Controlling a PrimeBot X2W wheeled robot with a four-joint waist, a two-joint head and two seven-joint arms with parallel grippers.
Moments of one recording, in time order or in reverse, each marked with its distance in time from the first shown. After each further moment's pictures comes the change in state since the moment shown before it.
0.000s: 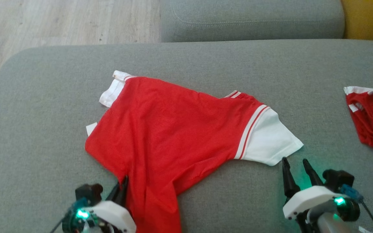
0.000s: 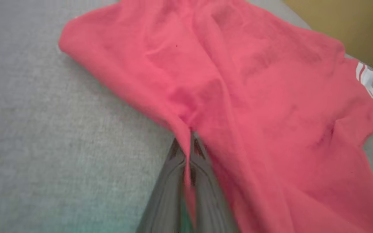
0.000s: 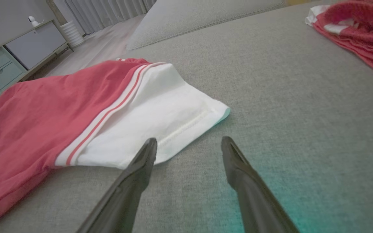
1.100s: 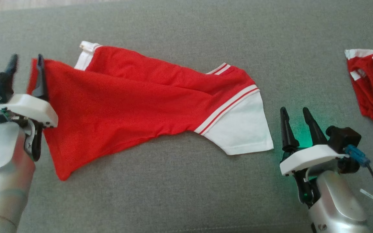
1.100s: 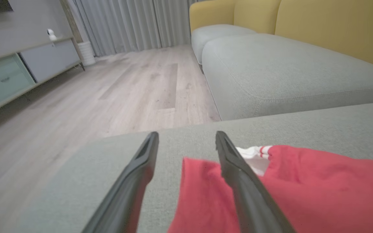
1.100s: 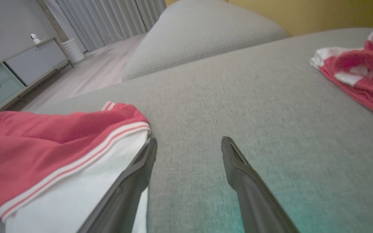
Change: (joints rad) left arm -0.472 0.262 0.120 0.002 0.145 0.086 -0.001; right arm -0.149 -0.001 0.017 -0.118 -0.008 0.000 0.000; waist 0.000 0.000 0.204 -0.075
